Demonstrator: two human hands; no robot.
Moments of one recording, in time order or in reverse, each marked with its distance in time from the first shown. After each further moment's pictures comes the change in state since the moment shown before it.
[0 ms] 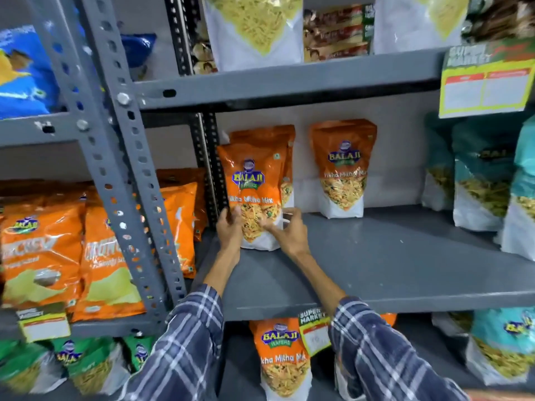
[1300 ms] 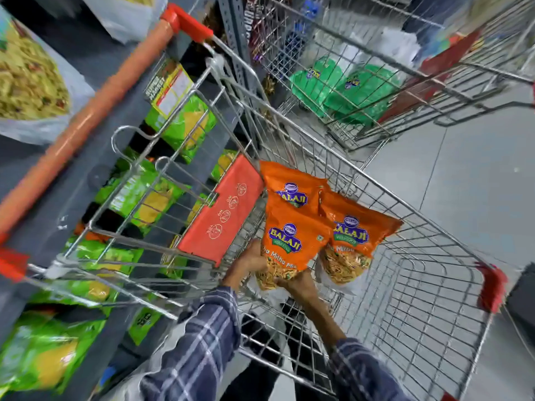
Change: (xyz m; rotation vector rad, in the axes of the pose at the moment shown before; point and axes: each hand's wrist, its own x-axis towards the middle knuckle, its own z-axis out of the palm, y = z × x) left_hand -0.708 -0.451 0.294 1.194 -2.002 -0.551; right_hand -0.685 0.508 -0.339 0.266 0.896 1.320
